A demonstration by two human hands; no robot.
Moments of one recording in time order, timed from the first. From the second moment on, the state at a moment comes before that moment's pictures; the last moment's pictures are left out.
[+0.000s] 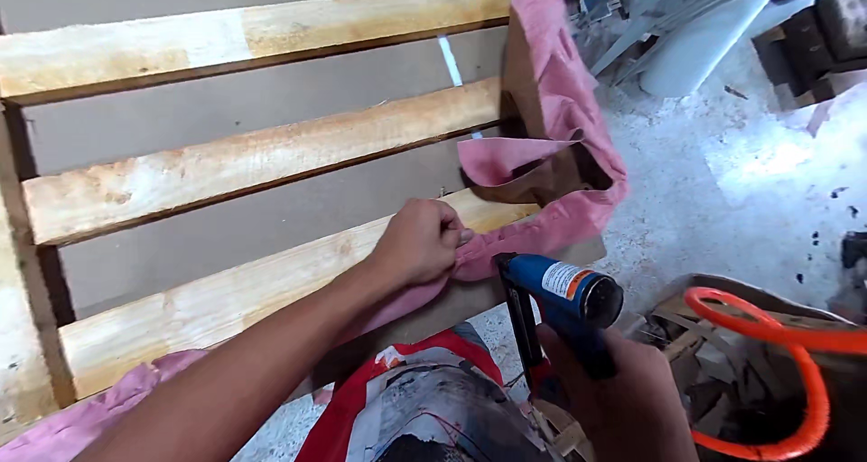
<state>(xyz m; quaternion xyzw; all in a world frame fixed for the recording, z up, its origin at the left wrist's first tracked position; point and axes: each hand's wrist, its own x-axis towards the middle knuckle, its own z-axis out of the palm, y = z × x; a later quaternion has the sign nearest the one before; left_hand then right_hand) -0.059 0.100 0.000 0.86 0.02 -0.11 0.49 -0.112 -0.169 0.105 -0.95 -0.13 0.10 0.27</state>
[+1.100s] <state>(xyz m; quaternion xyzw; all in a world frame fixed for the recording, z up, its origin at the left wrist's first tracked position) 0.102 -0.081 0.006 0.80 0.31 0.06 0.51 0.083 -0.392 0.063 -0.91 -0.18 0.18 0.32</state>
